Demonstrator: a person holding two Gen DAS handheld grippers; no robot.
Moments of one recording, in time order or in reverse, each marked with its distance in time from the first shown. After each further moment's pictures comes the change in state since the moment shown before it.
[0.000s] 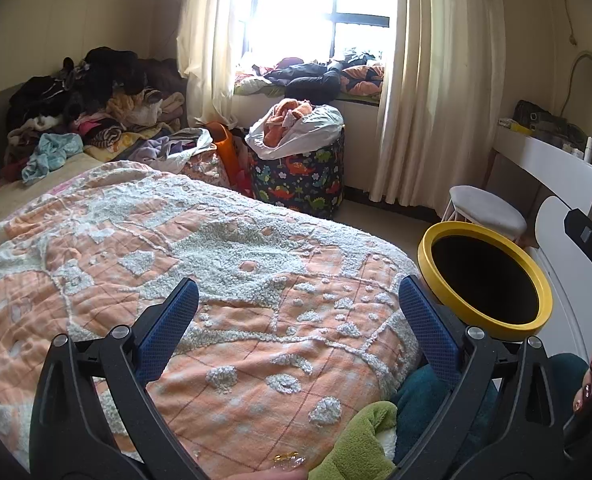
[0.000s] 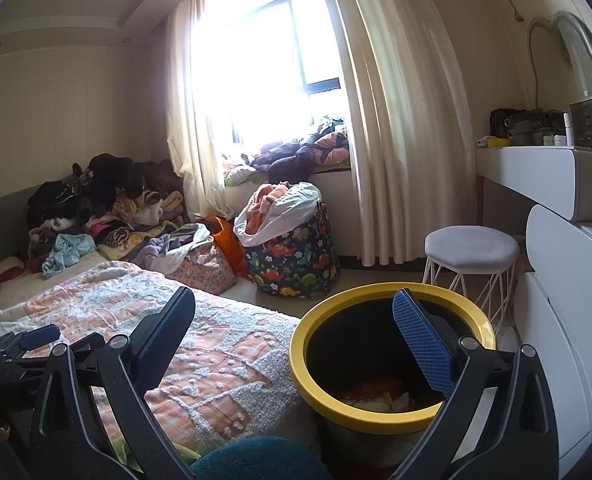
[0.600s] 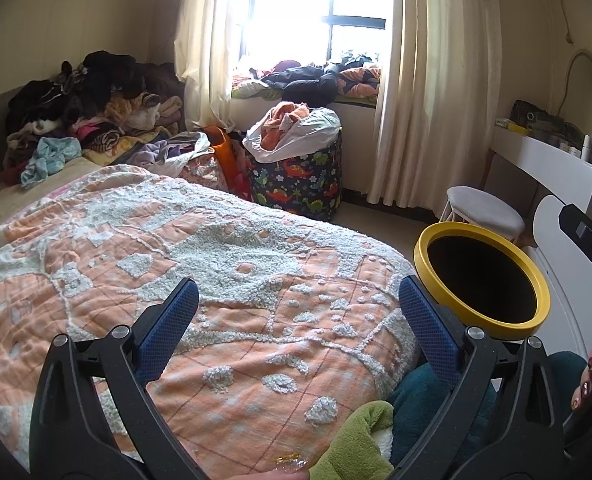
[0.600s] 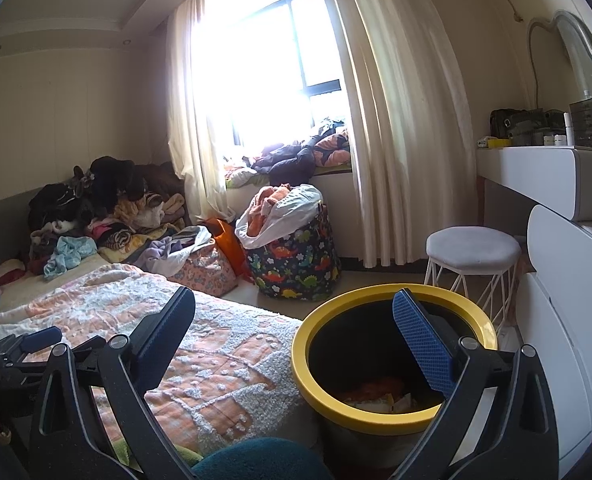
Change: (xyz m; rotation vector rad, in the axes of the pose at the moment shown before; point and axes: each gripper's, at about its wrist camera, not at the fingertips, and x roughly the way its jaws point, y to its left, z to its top) left arm -0.002 -0.003 0.000 0.002 -0.004 -0.002; right arm 0.002 0.003 -0.001 0.003 -0.007 0.003
